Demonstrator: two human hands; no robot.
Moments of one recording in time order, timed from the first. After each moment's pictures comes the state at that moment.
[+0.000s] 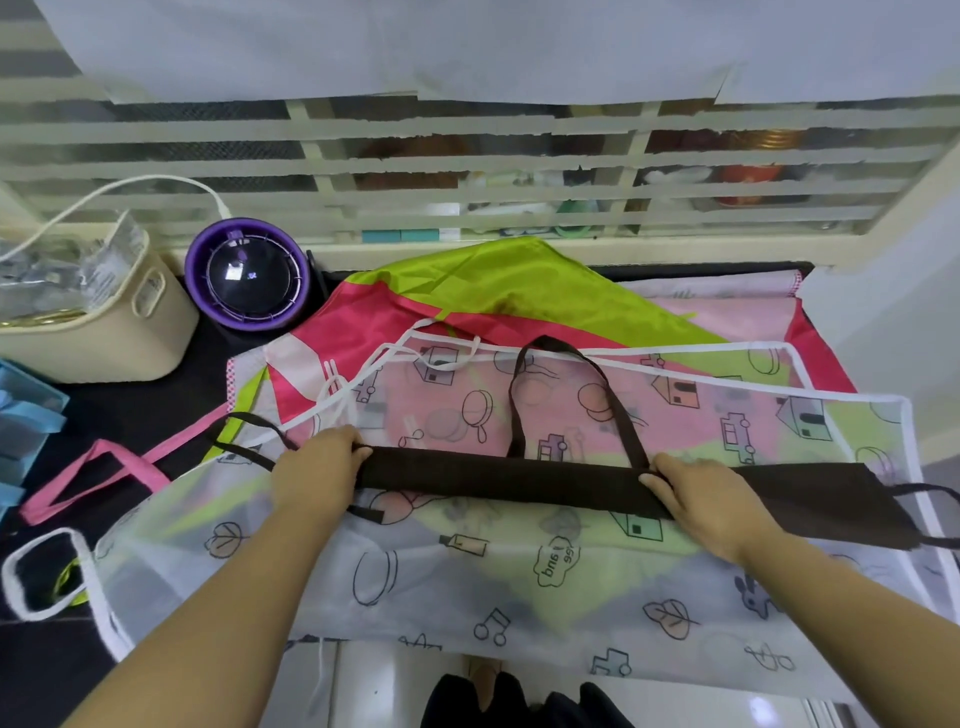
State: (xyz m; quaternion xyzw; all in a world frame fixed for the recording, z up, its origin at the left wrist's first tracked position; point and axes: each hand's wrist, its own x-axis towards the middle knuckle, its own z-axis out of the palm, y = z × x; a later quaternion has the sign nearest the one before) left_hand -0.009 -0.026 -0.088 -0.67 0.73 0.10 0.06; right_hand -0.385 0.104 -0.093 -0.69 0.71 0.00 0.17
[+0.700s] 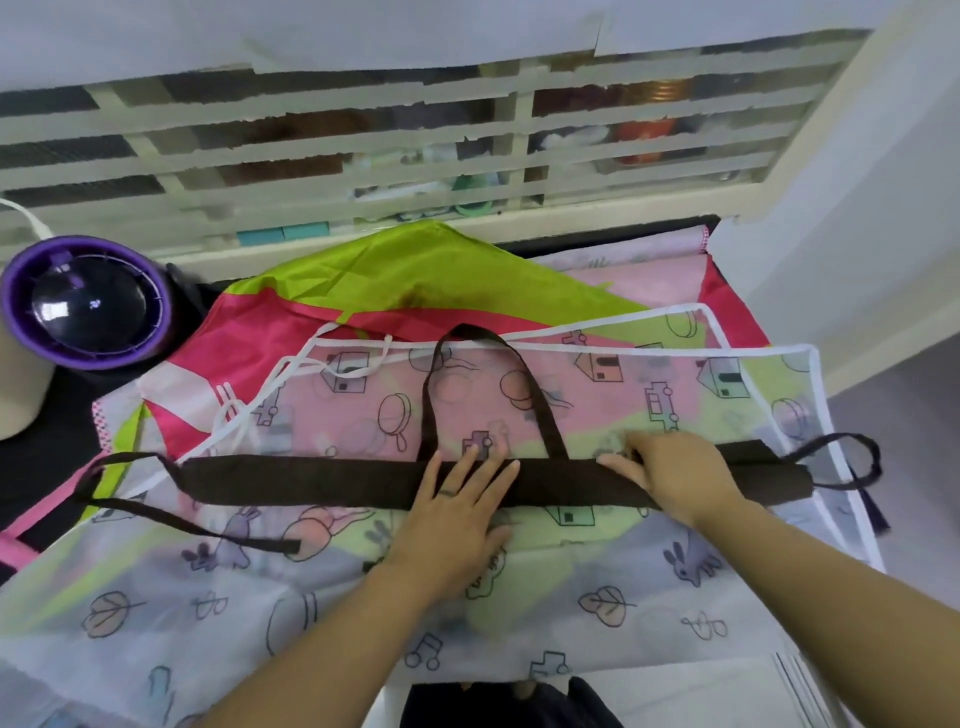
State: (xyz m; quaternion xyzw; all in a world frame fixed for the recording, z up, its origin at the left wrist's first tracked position) left_hand -0.156 0.046 -0.134 -0.31 0.94 0.10 0.07; right_hand -0.425 0.117 -0.102 -0.64 0.76 0.00 0.12
